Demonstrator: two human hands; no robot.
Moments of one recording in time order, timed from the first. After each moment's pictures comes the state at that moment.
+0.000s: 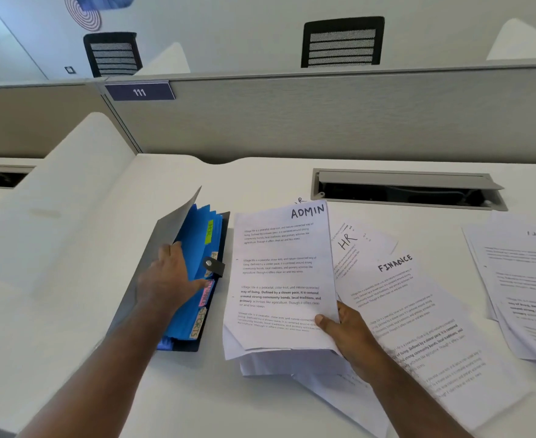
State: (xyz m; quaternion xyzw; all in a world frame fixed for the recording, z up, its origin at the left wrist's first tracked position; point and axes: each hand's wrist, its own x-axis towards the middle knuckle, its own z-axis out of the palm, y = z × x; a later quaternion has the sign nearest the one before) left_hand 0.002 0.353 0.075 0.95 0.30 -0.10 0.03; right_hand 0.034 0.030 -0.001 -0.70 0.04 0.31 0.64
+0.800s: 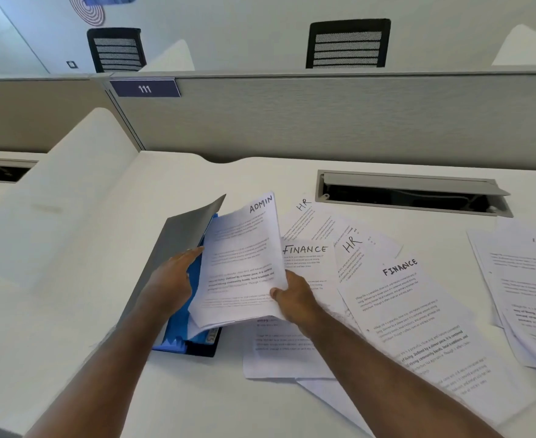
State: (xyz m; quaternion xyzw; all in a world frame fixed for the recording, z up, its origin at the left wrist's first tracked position) left_hand -0.005 0.366 0.065 0.96 0.22 -0.05 0.17; right_hand 0.063 0.137 0.028 -0.79 -0.02 0.32 0.53
